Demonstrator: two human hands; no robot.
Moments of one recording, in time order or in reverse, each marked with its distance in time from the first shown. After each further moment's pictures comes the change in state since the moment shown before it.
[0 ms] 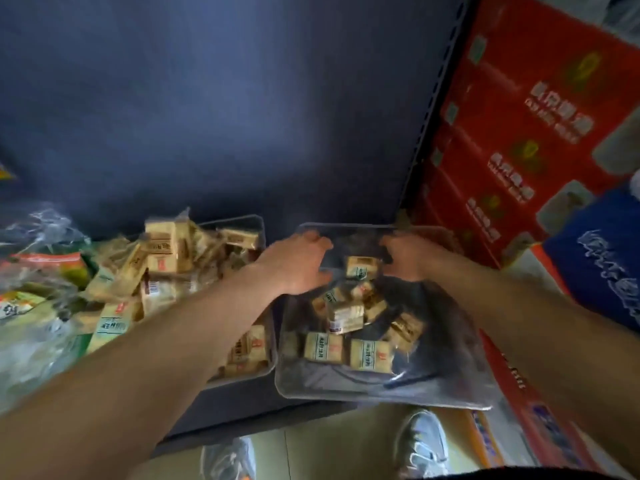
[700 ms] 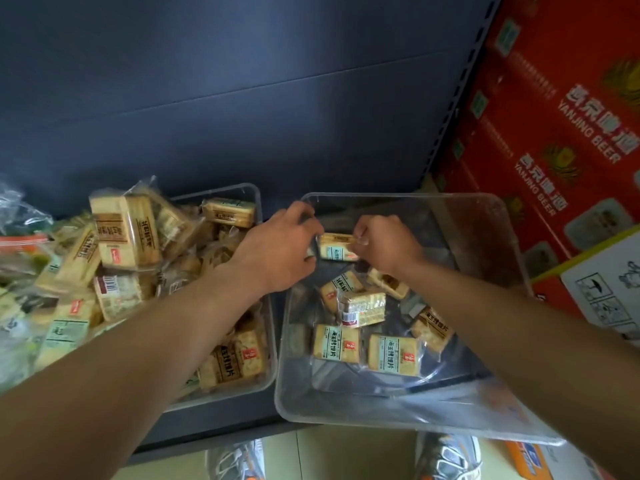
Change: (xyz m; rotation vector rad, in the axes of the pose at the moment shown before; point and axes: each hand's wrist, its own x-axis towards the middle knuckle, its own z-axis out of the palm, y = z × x) left_hand 0.014 -0.036 0.040 -0.024 0.150 -0.017; right_hand 0.068 -0.038 0.076 0.408 0.267 0.000
